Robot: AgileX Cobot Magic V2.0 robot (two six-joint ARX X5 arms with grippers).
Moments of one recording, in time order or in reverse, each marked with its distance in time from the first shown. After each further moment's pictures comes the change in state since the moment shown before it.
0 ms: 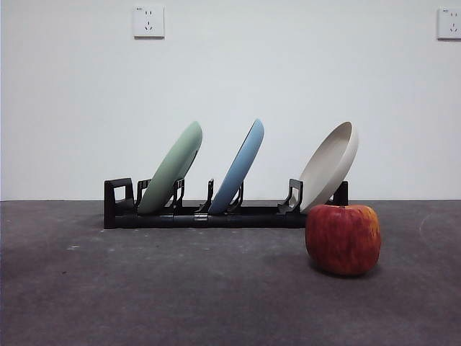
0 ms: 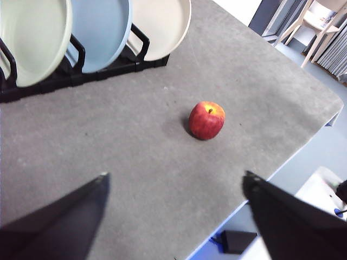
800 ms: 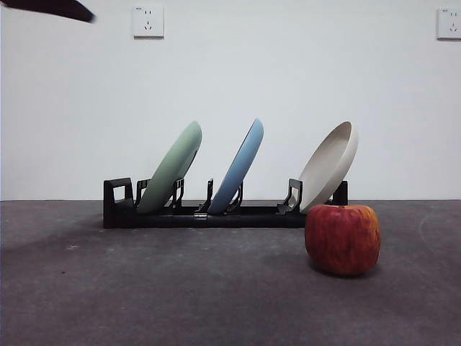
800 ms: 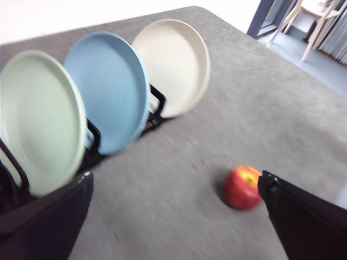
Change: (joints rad) left arm -0.210 0.686 0.370 0.380 -0.163 0.003; right arm 0.000 0.024 0.000 0.007 -0.001 0.007
